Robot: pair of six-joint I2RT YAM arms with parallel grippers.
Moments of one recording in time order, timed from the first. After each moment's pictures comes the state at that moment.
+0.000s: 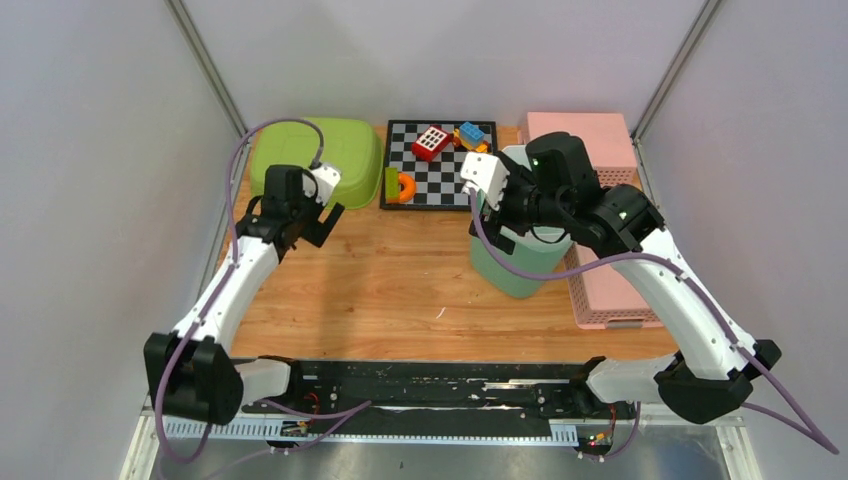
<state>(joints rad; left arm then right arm) -0.15 1.28 1.04 -0.45 -0.17 0.47 0.73 1.26 1.66 -0.98 -0.21 -0.62</state>
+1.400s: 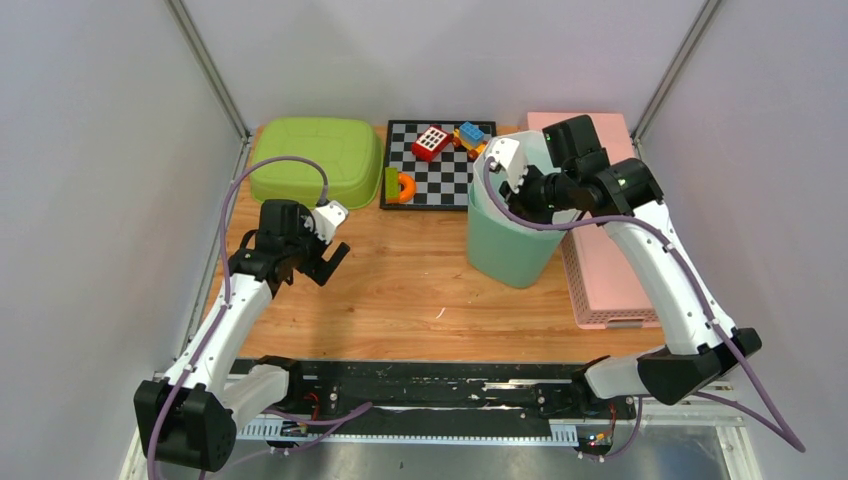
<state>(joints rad) -0.15 1.00 0.79 -0.58 0.13 0.53 0.46 1.36 1.68 -1.18 -0.36 -0.58</state>
